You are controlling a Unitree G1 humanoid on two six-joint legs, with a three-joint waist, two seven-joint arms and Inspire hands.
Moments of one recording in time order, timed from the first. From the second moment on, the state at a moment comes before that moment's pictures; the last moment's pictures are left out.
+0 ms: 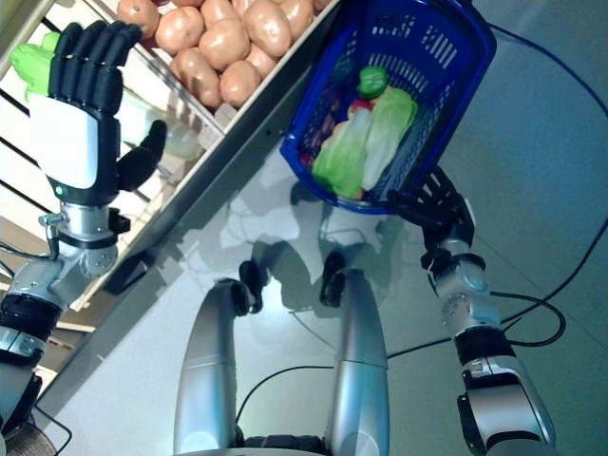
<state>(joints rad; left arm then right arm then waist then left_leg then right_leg) -0.63 0.83 -0.33 0.45 0.82 -0.42 1.14 -0.52 -0.60 0.12 0.67 0.95 -0.17 0.02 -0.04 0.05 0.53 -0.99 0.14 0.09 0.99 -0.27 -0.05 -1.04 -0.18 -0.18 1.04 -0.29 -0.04</state>
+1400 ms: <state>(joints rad) -0.71 0.85 -0.43 0.70 0.65 -0.22 1.01 -0.57 -0.59 0.10 0.71 1.00 -0.13 0.04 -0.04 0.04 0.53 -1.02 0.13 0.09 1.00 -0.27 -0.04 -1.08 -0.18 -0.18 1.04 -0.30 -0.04</state>
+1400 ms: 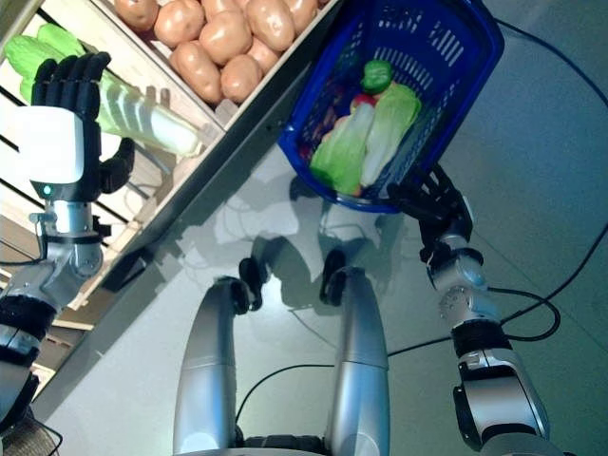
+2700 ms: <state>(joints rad) -1.04 0.97 -0.76 0.79 0.69 -0.07 0.60 -0.69 -0.70 0.17 0.79 1.07 -0.13 0.09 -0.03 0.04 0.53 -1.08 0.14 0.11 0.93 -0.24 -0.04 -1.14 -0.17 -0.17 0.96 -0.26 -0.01</state>
